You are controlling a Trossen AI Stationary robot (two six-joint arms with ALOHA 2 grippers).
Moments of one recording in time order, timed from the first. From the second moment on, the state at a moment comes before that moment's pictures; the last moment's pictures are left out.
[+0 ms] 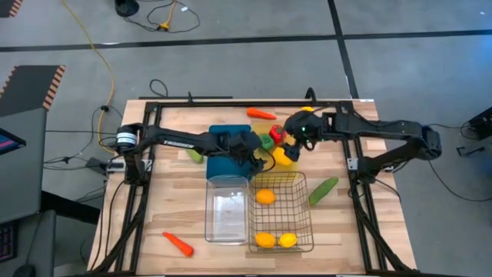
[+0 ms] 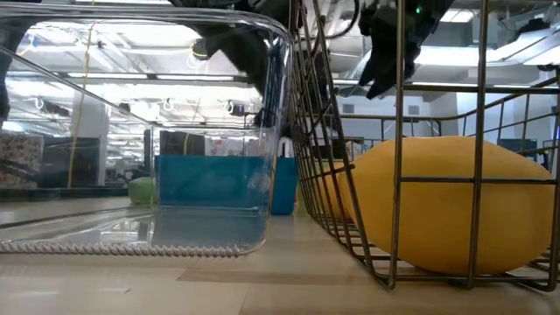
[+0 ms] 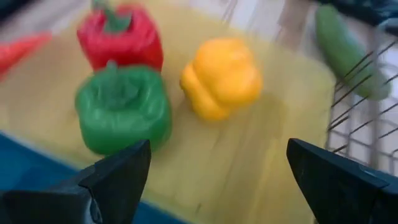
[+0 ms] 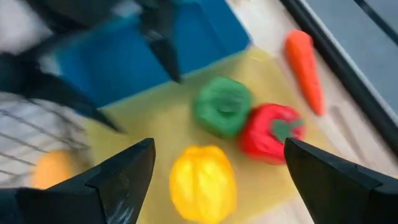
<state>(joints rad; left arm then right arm) 0.11 1.85 1.30 -0.17 -0.11 -0.32 -0.21 1.27 1.11 -0.71 0.16 0.16</state>
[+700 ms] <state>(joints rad) 0.21 1.83 1.61 -0.46 -0.07 0.02 -0.68 1.27 1.11 -0.77 0.16 -0.17</state>
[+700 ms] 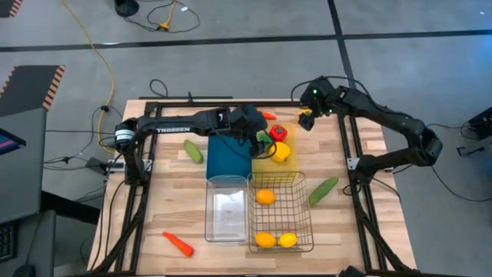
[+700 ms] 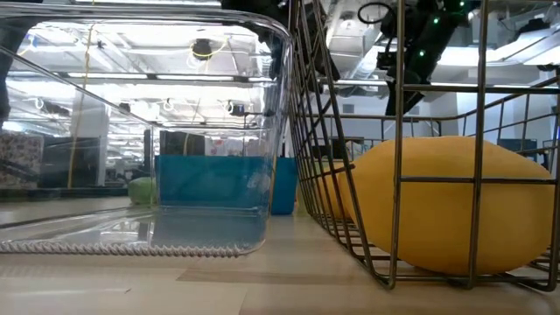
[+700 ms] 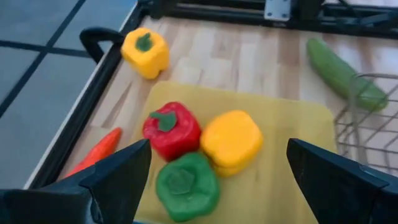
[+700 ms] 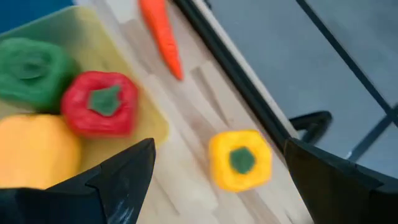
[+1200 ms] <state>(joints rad) 0.25 1.84 1.61 -0.46 -0.07 0.05 -0.83 1.34 1.11 -0.77 0.16 -0.14</state>
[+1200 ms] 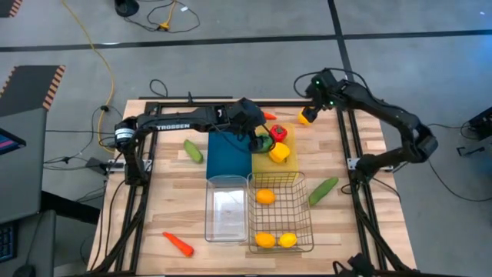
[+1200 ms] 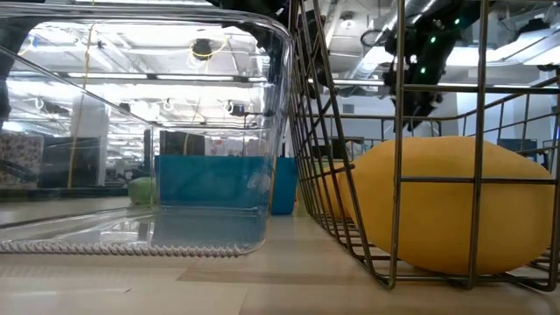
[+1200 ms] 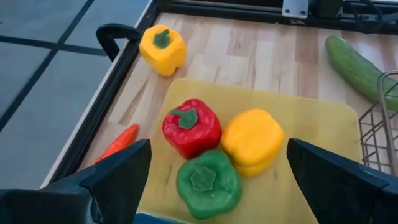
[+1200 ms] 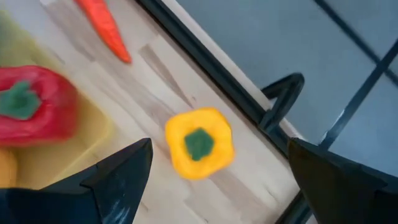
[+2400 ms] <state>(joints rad) 0.25 1.84 1.61 -0.50 -0.06 0.04 -0.85 1.66 1.11 -0.72 0.23 -0.39</state>
